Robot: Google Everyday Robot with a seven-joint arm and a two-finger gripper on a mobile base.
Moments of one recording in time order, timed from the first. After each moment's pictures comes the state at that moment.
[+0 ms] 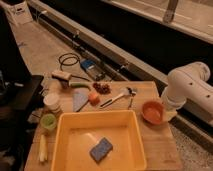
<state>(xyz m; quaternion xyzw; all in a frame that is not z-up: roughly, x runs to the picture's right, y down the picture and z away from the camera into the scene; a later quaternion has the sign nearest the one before) 0.291 0.106 0.682 -0.28 0.02 0.03 0.96</state>
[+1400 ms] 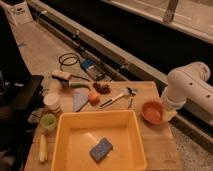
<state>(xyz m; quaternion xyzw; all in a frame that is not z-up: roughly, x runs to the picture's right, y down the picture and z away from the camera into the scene) 0.291 0.106 0.682 -0.28 0.02 0.03 0.96</state>
